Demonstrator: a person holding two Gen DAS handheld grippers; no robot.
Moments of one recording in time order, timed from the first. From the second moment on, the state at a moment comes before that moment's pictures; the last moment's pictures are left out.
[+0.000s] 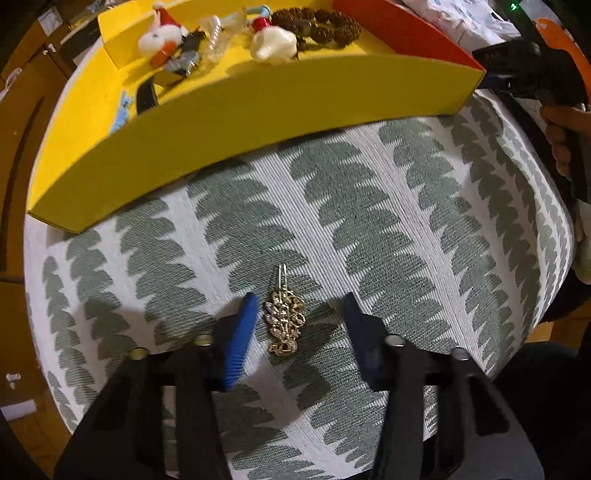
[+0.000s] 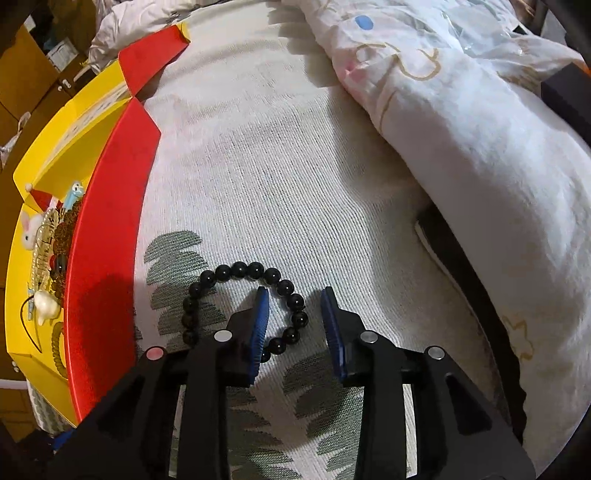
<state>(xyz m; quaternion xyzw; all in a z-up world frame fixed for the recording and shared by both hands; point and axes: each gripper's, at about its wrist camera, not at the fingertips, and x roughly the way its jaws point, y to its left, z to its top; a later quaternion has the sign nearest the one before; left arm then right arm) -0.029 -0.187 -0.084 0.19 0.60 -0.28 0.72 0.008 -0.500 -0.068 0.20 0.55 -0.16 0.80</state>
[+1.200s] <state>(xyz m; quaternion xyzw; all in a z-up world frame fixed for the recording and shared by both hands) -0.011 -0.157 -0.066 0.14 0.60 -0.30 0.73 -0.016 -0.505 -0.029 0.28 0.49 -0.10 0.82</state>
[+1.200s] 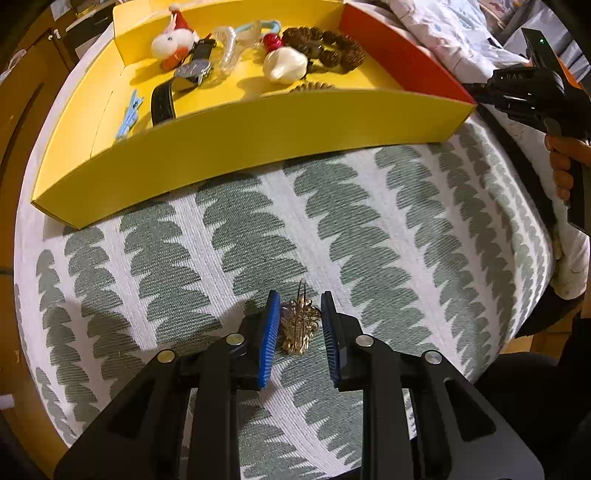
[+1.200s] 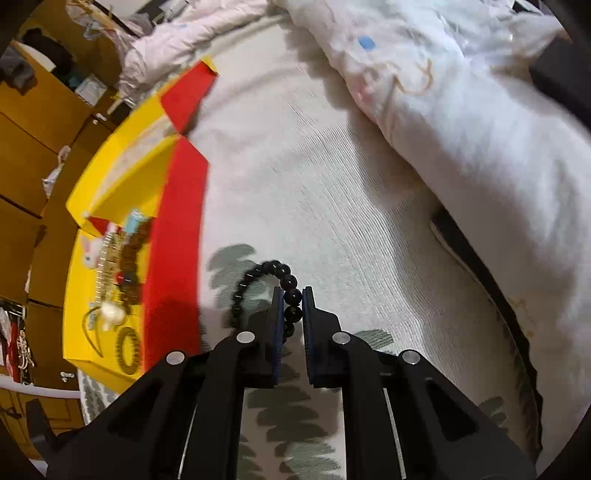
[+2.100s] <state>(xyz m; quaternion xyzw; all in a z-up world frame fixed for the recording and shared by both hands) 0.028 -0.132 0.036 0.06 0.54 -0.32 0.78 -0.012 -0.435 0.085 0.24 0.40 -0.01 0.88</state>
